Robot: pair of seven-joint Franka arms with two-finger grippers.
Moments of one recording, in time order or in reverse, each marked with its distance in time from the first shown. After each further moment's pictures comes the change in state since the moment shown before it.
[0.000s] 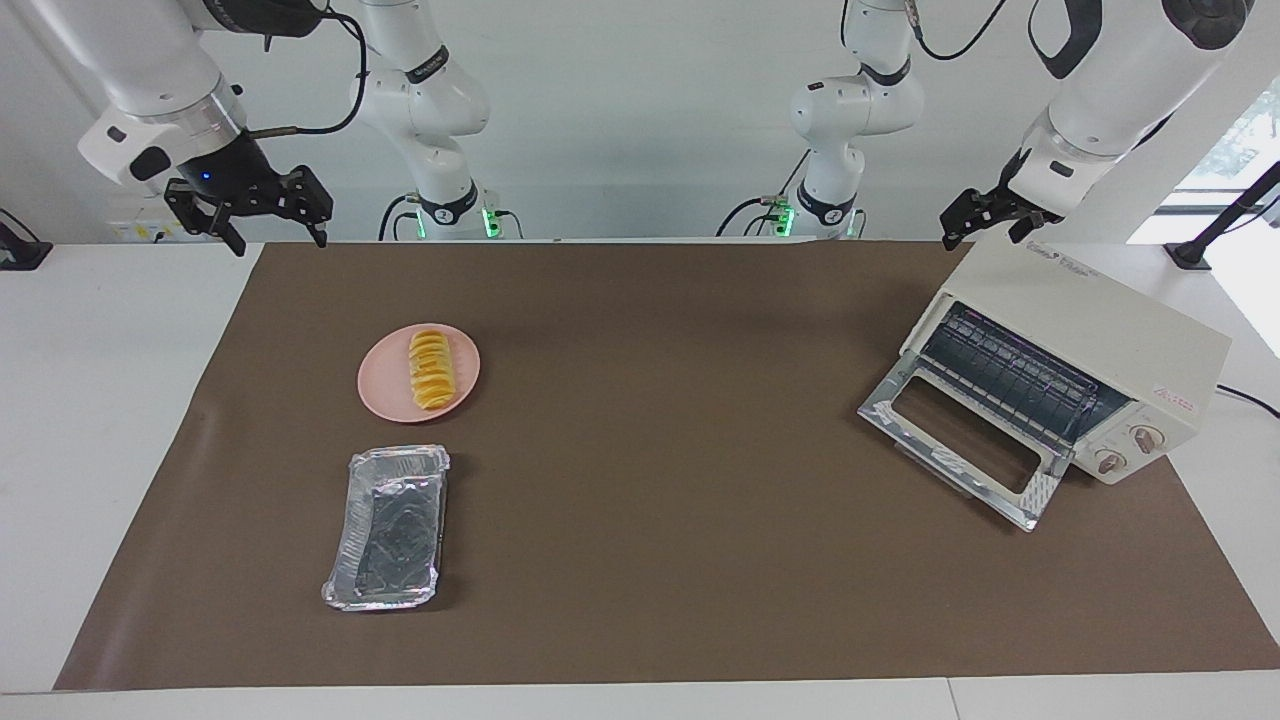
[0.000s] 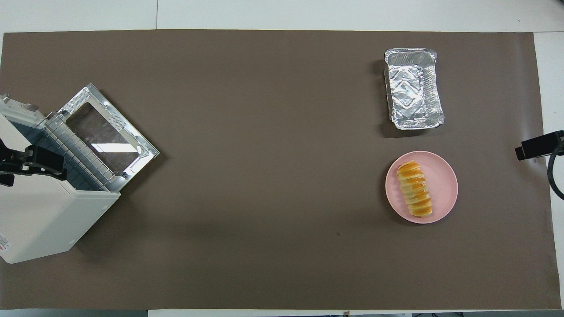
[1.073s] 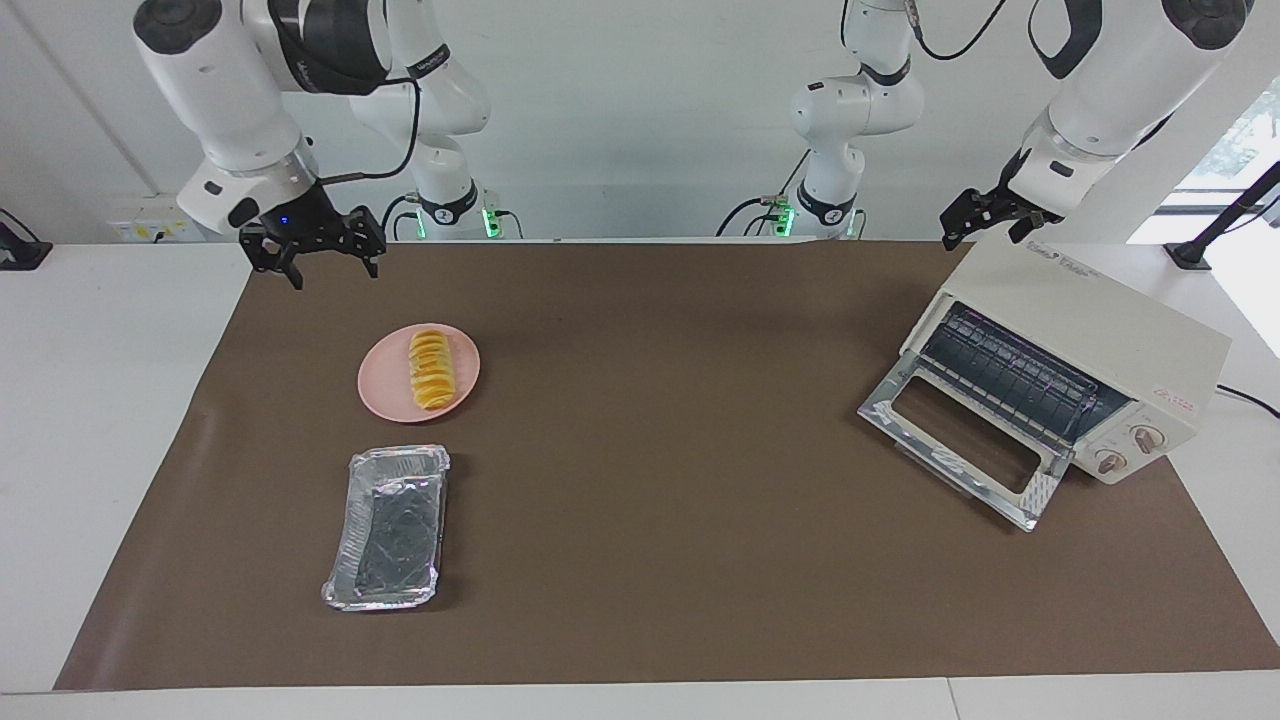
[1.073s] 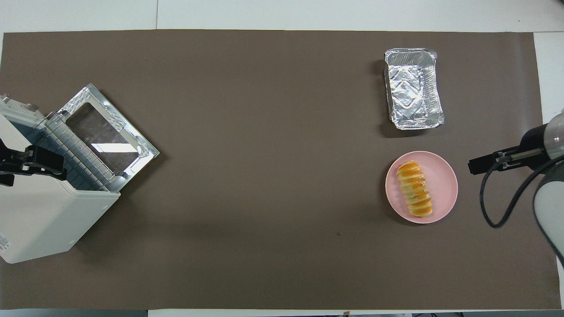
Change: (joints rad) left arm 0.000 0.000 0.000 0.000 0.000 0.000 0.000; right arm 0.064 -0.098 0.020 -0.358 0.001 0.287 0.000
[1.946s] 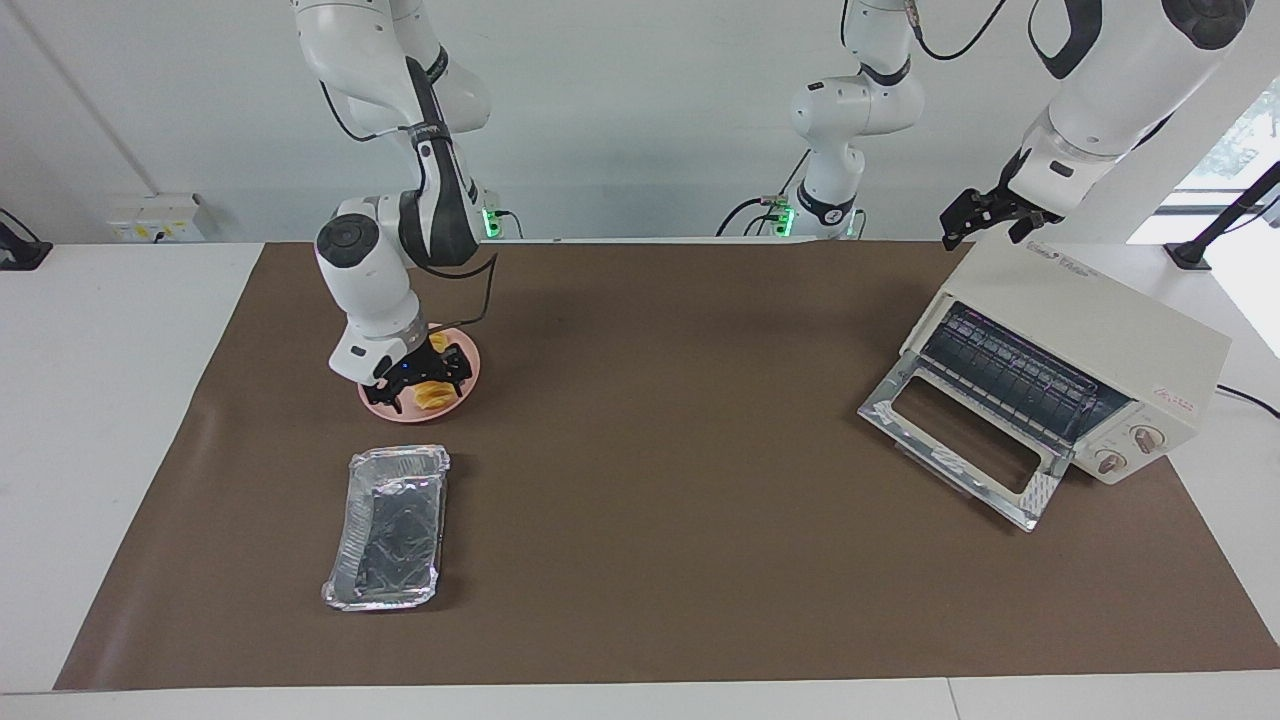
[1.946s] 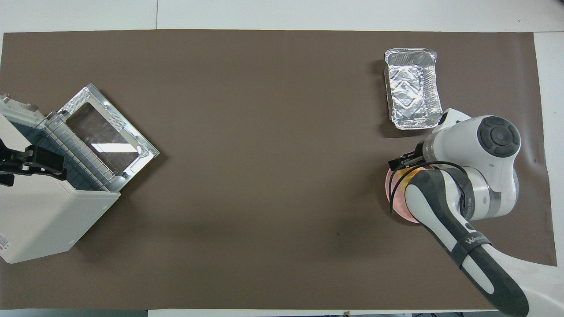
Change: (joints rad) left arm 0.000 0.000 0.000 0.000 0.000 0.000 0.000; right arm 0.092 0.286 0.002 -0.294 0.000 0.639 -0.014
